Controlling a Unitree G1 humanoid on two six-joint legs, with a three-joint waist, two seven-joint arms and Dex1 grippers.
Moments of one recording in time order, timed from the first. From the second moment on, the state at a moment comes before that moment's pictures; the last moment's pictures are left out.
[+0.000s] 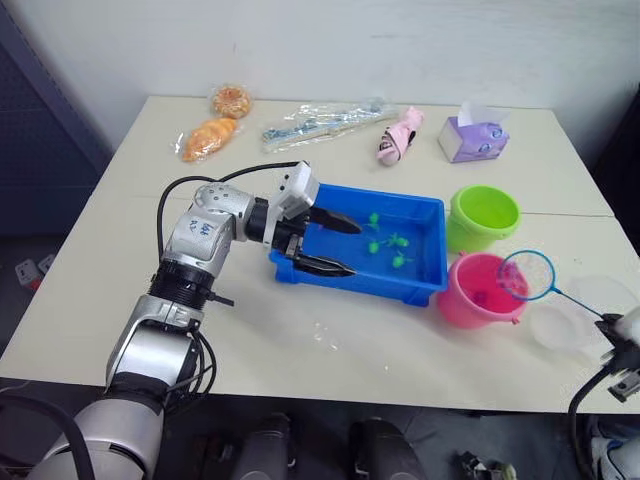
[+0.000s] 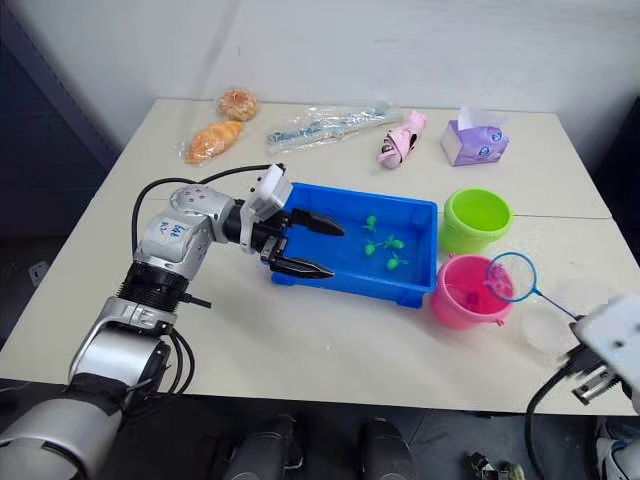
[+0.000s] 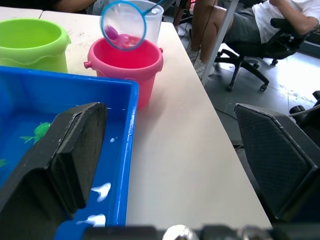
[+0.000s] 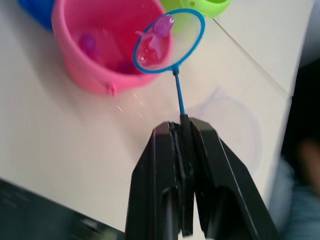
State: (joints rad) left arm -0.97 0.39 -0.20 0.43 -0.32 0.35 -1.41; right arm 0.73 -0.89 -0.97 -0.95 0.21 0.67 0.71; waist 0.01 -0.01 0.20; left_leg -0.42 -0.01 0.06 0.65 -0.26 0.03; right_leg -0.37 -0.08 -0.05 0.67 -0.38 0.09
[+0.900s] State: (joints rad) left arm -0.93 0.47 -0.16 0.40 -0.31 0.35 -1.35; right arm 0.65 -0.97 -0.94 -0.50 -0.29 -0.47 0.85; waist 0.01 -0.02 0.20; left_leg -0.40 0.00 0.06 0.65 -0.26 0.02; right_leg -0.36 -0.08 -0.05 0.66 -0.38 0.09
